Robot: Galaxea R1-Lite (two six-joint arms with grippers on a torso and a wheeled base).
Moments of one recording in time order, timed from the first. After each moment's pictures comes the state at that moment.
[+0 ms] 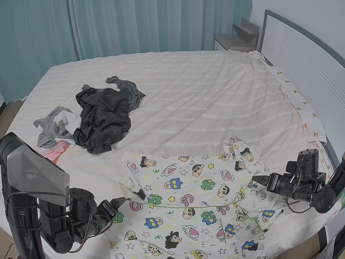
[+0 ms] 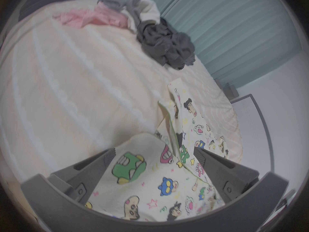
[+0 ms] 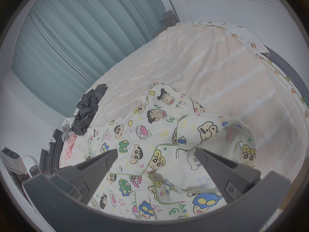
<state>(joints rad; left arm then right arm) -0.40 2.24 -0.04 -1.55 0.08 -1.11 0.22 1.87 -0.29 -0.98 0.07 0.51</state>
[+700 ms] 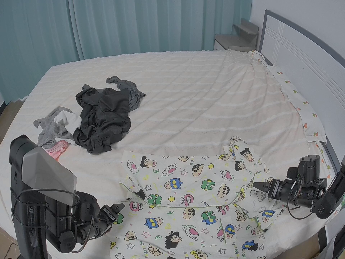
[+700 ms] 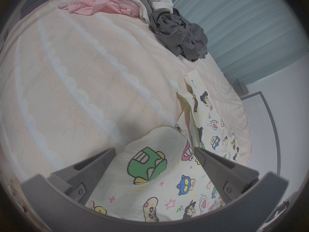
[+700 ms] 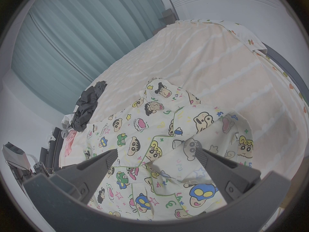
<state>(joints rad) -0.39 2.33 -0.06 -1.55 0.10 -1.06 0.22 1.87 -0.22 -1.02 0.07 0.51</state>
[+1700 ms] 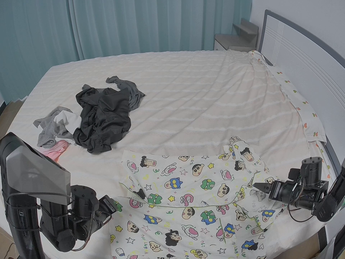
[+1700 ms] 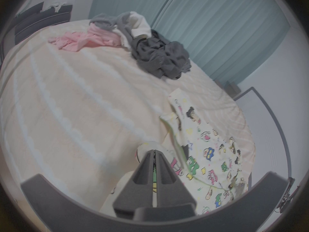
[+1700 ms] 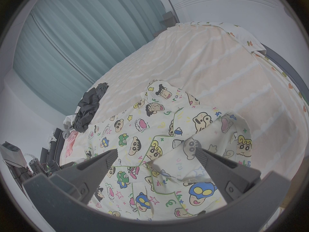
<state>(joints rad) -0.43 2.22 -0.10 -1.55 0.27 -0.89 0.22 1.87 -0.18 -1.09 0.07 0.51</state>
